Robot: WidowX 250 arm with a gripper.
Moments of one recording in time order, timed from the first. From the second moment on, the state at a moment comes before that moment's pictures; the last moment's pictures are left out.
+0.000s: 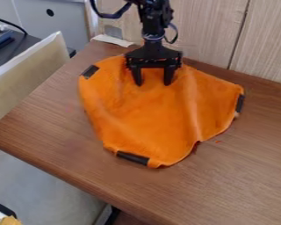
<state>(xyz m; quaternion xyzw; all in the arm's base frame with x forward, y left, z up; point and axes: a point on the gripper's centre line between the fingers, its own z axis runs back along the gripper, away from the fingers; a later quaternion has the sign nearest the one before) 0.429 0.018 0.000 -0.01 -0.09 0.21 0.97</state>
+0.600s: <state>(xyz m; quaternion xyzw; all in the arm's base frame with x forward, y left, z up) 0.424 0.012 0.001 -0.01 -0.08 0.20 0.98</state>
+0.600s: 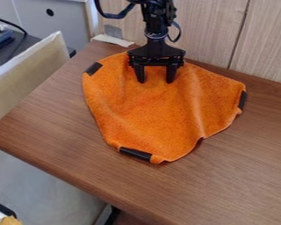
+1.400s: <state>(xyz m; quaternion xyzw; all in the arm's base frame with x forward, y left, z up) 0.426 0.002 0.041 -0.03 -0.10 0.20 0.98</state>
